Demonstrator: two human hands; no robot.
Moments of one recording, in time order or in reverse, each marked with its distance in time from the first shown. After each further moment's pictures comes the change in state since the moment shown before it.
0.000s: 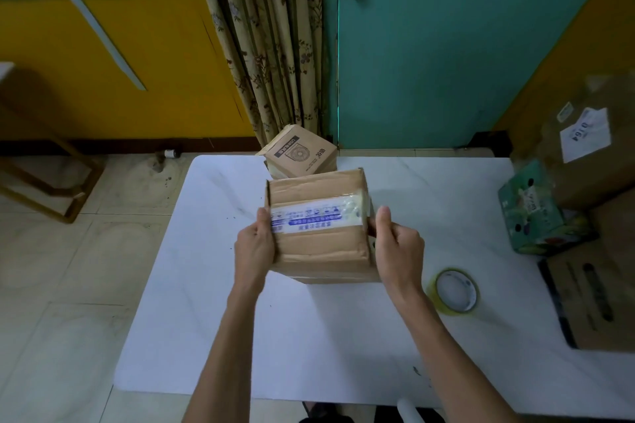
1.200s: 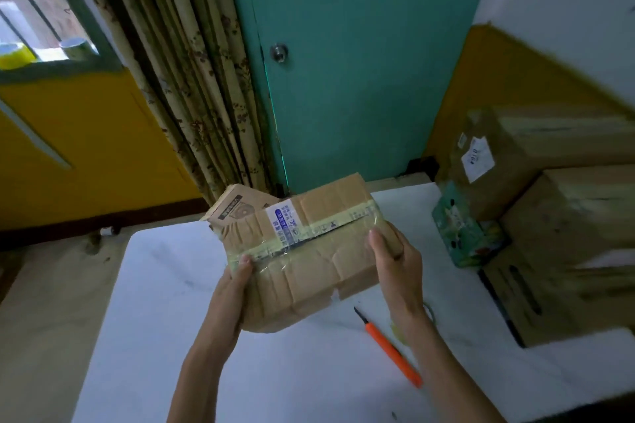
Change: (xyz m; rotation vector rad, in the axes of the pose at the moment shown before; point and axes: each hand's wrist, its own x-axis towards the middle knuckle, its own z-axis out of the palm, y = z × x) left_hand -0.033 0.054 0.009 -0.331 -0.535 0.130; right_hand 0.026 -0.010 -0.065 0.306 0.181 0.015
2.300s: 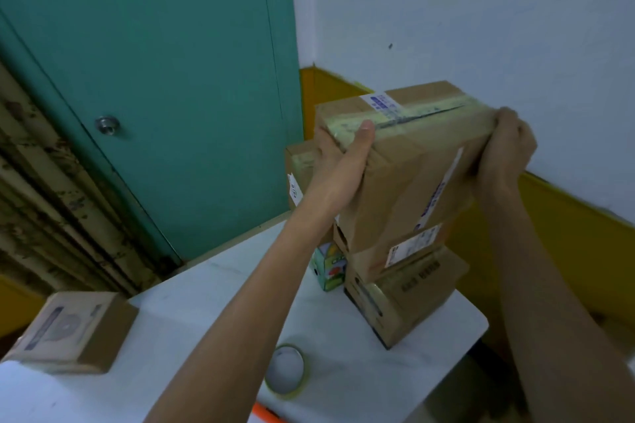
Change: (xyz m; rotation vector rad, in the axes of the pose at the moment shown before) left_hand -0.018 0.145 0.458 0.305 -0.573 0.316; right_hand 0.149 -0.140 -0.387 0.205 0.871 -0.197
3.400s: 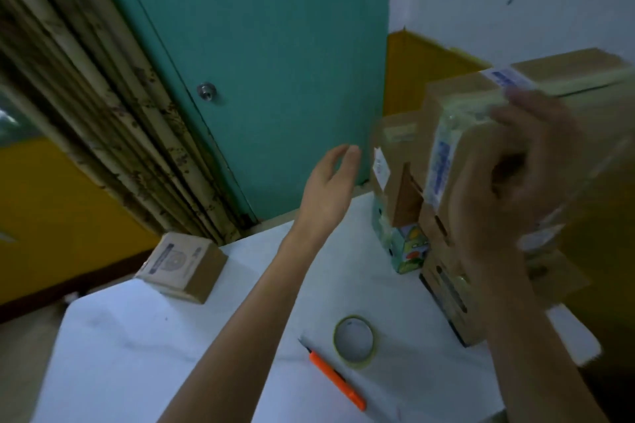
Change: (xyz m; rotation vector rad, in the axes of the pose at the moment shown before) left_hand -0.041 -0.053 -0.107 0.155 0.273 -0.079; right_hand -0.158 0.020 0.062 -0.002 -0.107 -1.005
